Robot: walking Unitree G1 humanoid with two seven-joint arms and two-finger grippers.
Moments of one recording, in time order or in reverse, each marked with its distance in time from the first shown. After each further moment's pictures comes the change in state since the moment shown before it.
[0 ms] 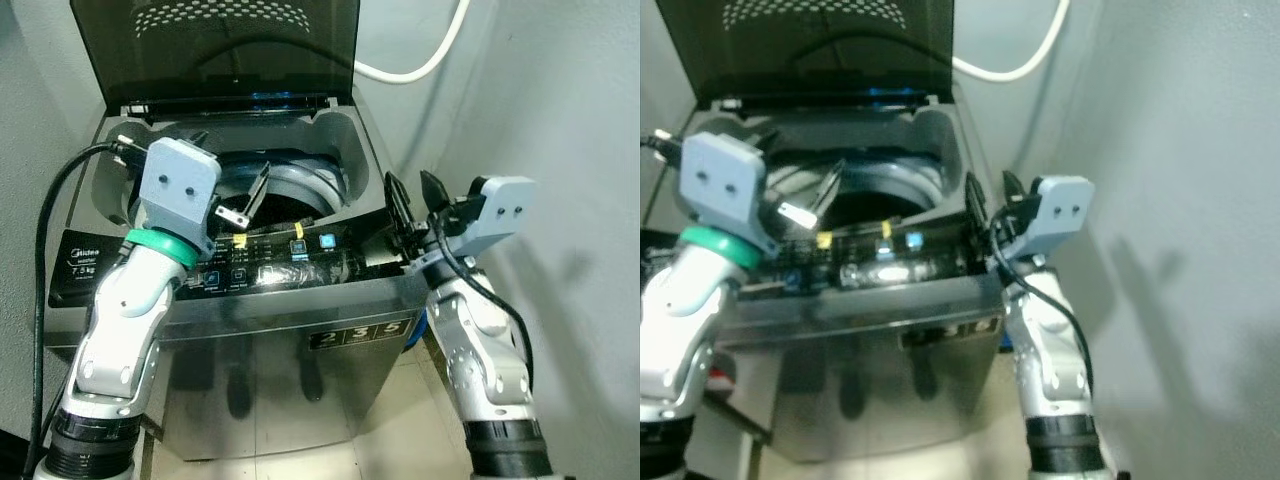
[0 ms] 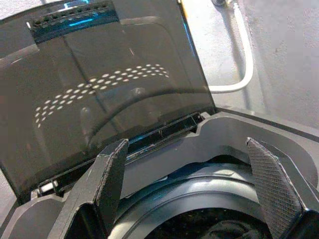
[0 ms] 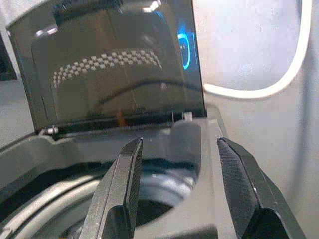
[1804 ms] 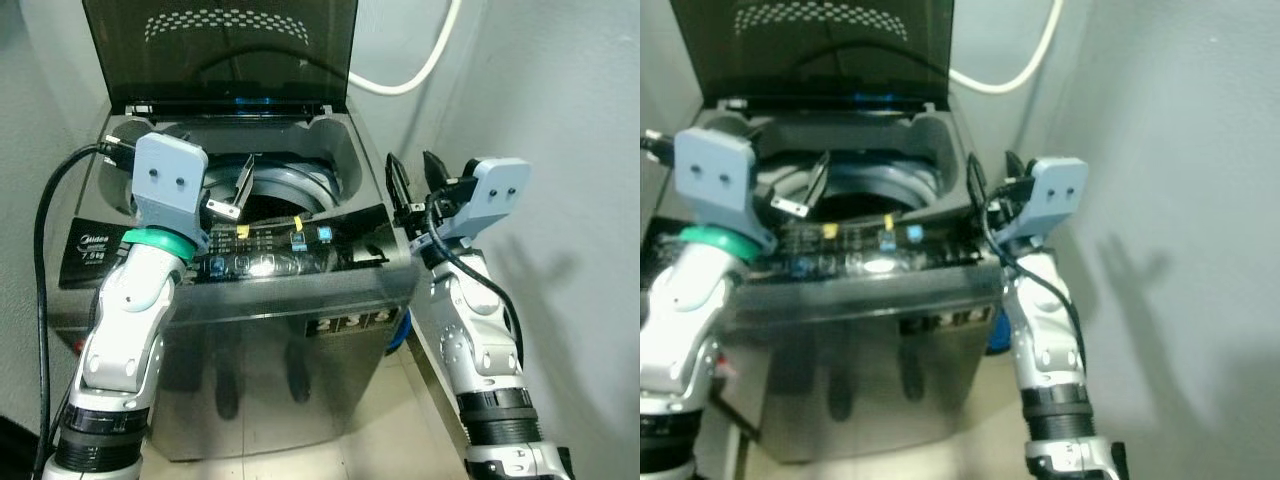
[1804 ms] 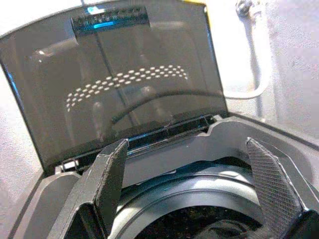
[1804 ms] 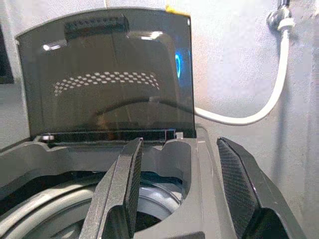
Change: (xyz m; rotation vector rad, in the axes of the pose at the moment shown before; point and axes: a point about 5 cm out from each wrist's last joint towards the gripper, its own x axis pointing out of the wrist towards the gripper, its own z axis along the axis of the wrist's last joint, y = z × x) left arm 0.004 0.006 -0.009 -0.031 0.035 0.091; right arm 0.012 -0.007 -0.003 -0.049 -0.021 -0.019
